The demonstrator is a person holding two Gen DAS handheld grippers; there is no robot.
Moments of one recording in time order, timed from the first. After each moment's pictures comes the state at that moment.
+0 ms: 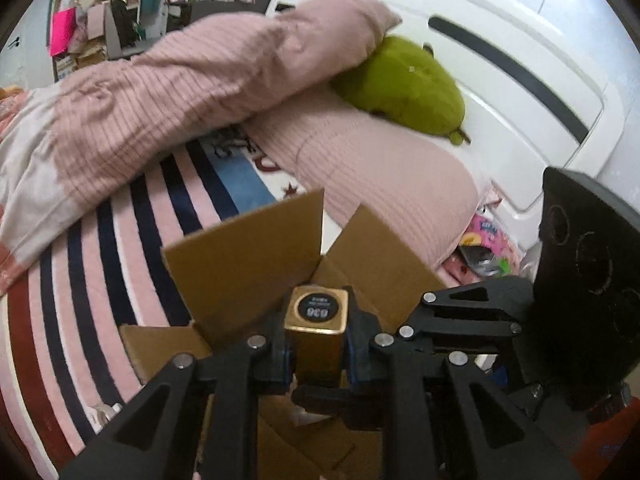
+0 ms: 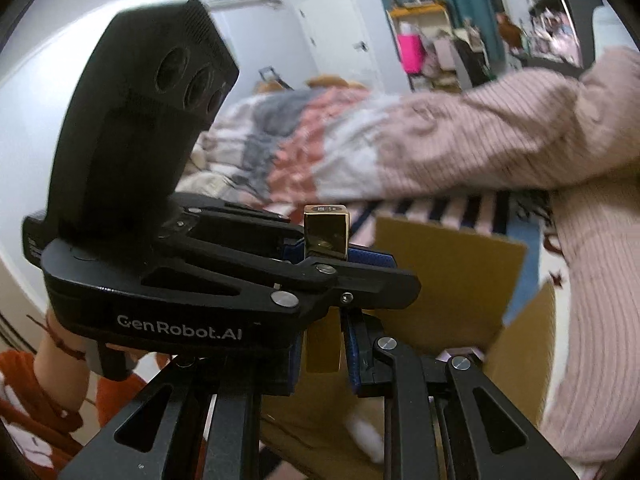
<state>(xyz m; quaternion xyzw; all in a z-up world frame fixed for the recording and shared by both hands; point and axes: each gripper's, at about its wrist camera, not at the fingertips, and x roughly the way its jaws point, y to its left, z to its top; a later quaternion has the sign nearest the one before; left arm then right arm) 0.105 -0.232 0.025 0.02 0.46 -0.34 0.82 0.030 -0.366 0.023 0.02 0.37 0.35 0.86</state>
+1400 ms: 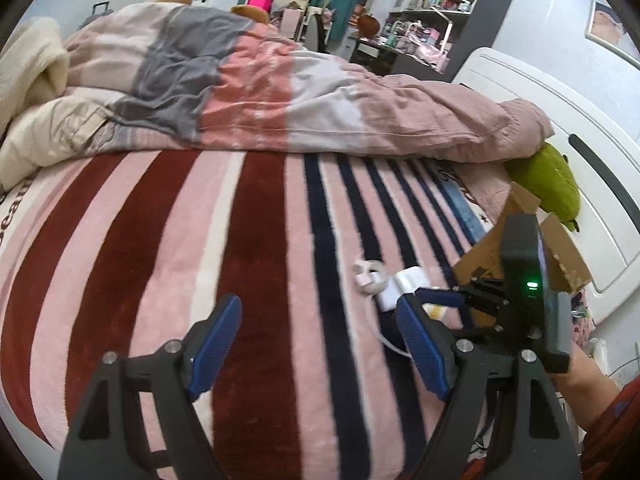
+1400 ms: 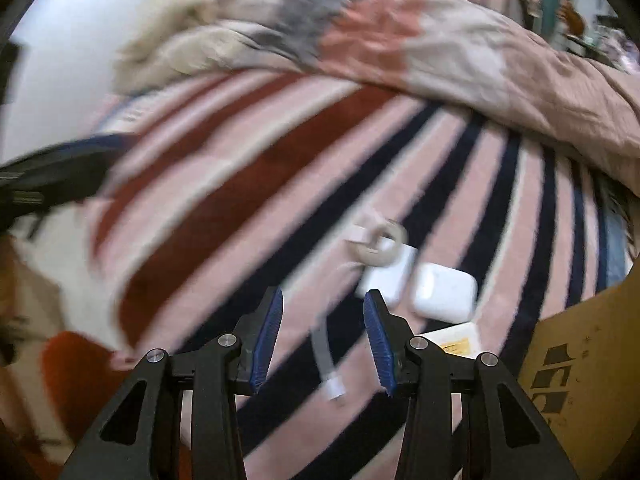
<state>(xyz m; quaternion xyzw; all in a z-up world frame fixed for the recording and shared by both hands) -0.024 0.095 -0.045 -0.12 0.40 -0.09 0.90 0.019 -0.130 -0.098 -0.17 0.48 0.29 0.81</state>
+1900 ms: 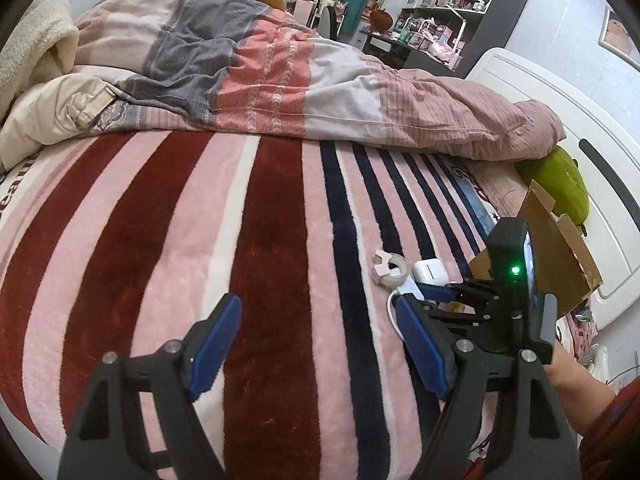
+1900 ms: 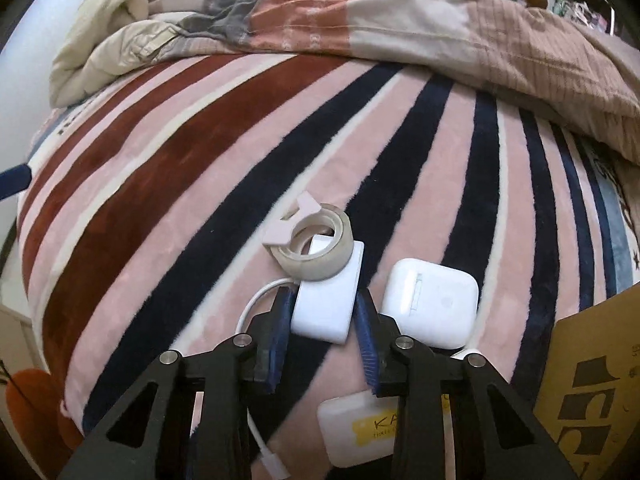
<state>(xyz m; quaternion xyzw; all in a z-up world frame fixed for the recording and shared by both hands) -0.018 0.105 -0.062 -0.14 0.42 -0.08 0.90 0.048 -0.131 -0.131 -0.13 0.50 0.26 0.82</state>
